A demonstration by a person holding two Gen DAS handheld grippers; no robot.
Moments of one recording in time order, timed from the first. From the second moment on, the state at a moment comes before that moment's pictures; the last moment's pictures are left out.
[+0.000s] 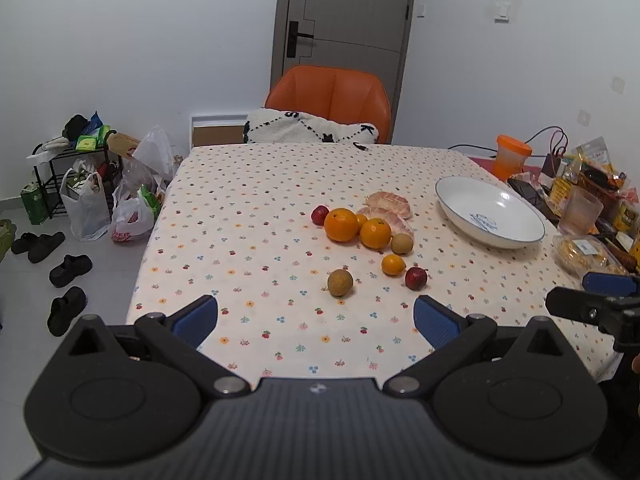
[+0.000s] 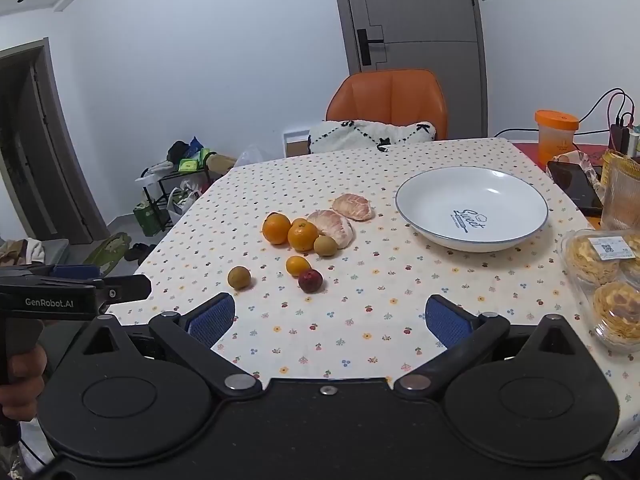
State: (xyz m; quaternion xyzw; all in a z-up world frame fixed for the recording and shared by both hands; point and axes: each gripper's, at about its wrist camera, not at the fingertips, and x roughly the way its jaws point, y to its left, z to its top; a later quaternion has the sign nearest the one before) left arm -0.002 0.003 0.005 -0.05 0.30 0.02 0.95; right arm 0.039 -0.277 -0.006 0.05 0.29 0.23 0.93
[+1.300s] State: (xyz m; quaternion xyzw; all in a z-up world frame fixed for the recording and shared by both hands) left arm -0.001 0.006 0.004 -0.05 0.30 0.02 0.95; right arm 0.038 -0.279 -0.004 0.04 0.29 0.23 0.93
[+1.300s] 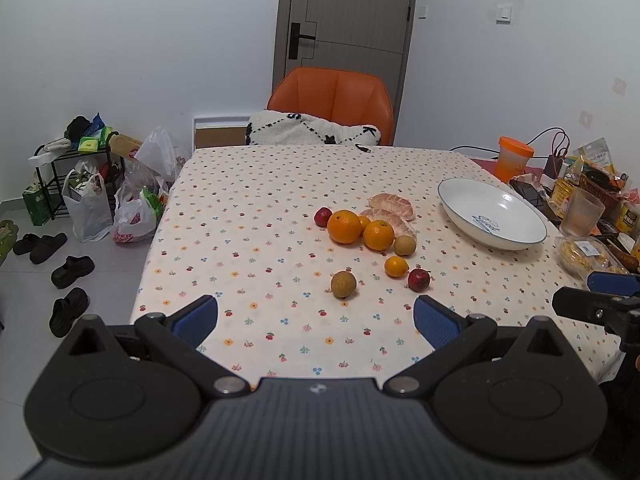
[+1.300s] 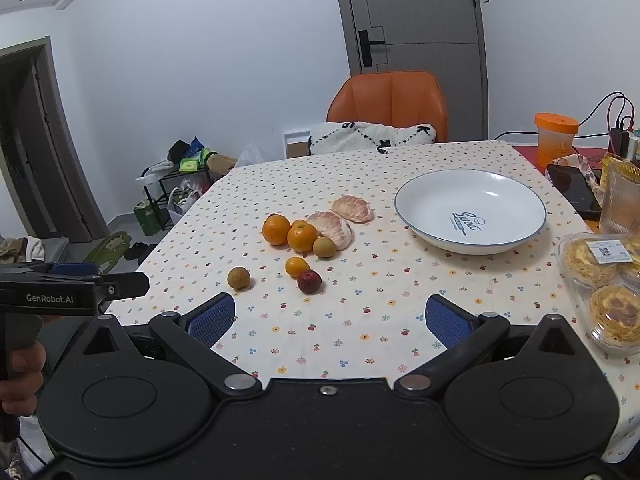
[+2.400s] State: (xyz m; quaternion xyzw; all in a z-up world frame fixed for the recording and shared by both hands) left arm 0.005 0.005 -0.003 -0.04 0.29 0.02 0.95; right arm 0.042 -0.271 -0.008 0.04 0.29 0.24 0.93
